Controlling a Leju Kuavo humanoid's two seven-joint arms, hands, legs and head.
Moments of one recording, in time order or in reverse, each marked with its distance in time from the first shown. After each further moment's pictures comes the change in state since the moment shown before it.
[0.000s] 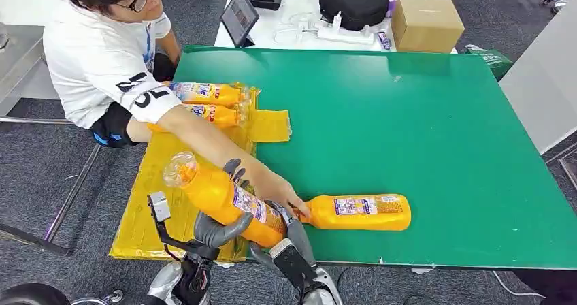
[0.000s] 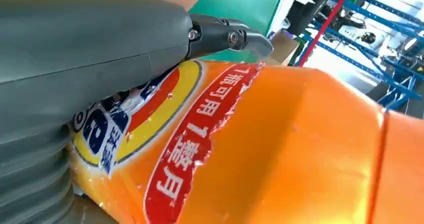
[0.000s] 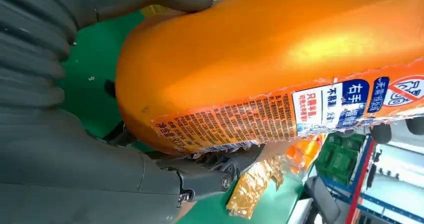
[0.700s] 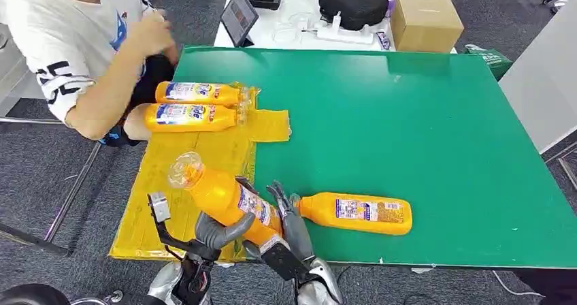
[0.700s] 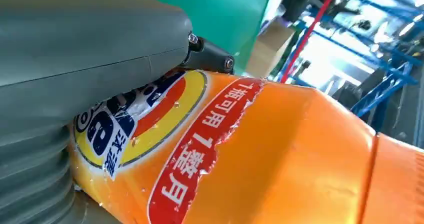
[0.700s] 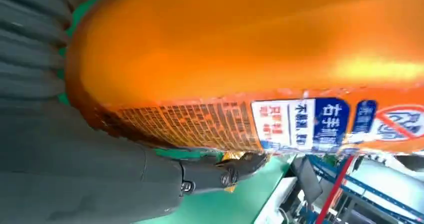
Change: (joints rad) left arm 0.007 0.001 -0.005 -0.034 -0.016 -0.010 -0.007; right arm -0.047 0.015 -0.011 0.016 0.110 -0.117 0.028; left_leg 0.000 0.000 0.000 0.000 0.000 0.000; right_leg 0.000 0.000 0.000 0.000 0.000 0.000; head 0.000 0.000
